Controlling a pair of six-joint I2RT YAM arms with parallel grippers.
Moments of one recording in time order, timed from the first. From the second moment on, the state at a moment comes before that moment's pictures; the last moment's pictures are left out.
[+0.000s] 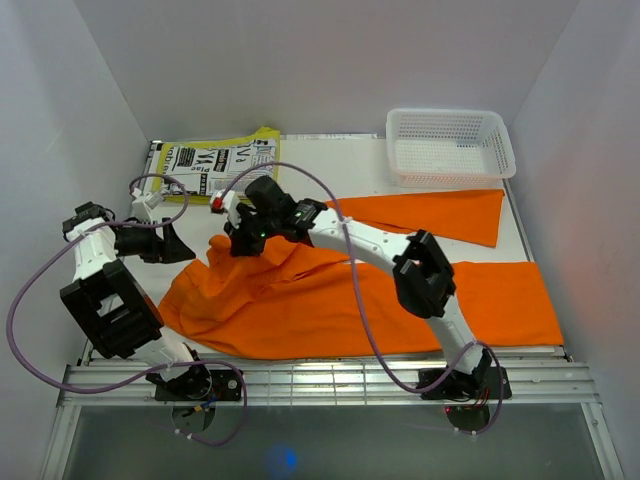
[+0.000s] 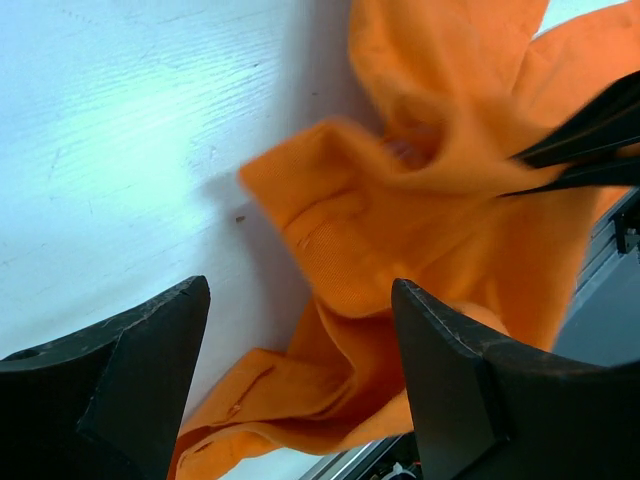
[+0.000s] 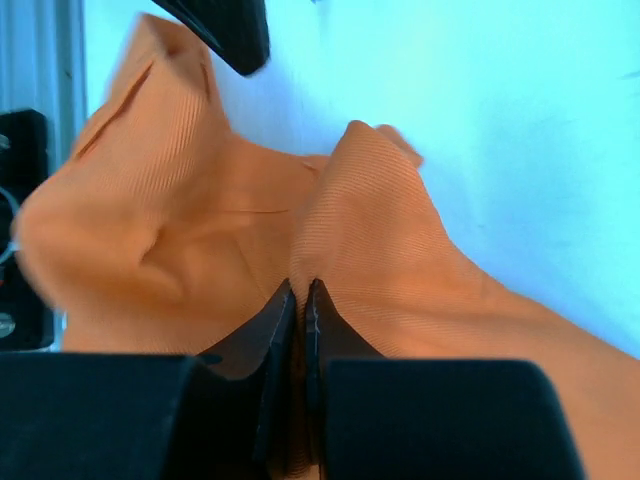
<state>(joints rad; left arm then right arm) 0.59 1.56 1.18 -1.10 0.91 0.78 1.03 2.23 1.99 -0.39 -0.48 -0.17</state>
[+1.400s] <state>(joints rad) 0.14 1.44 1.05 -1.04 0.90 0.90 1.03 1.45 0.82 0.10 -0.53 -0.13</state>
